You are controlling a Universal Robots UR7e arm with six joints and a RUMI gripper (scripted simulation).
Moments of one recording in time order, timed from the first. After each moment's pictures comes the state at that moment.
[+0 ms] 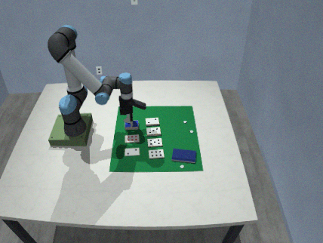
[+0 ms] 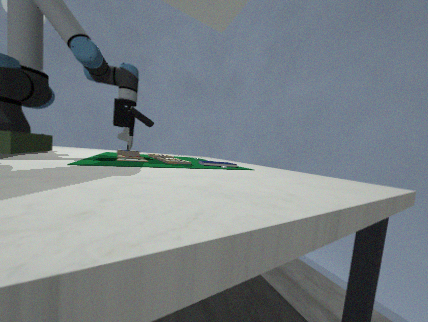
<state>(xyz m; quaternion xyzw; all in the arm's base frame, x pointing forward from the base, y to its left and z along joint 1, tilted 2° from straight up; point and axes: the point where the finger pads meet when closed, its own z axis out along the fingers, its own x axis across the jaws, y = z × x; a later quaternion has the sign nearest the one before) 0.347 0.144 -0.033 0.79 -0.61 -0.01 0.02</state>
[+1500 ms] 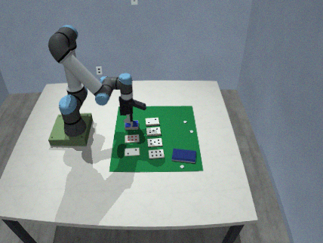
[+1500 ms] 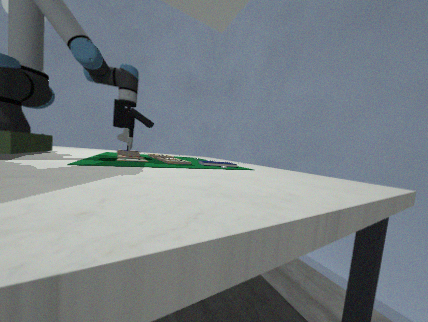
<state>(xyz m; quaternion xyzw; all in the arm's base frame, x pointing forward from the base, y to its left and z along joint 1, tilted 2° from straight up) 0.347 0.144 -0.037 0.79 -0.61 -0.01 0.02</state>
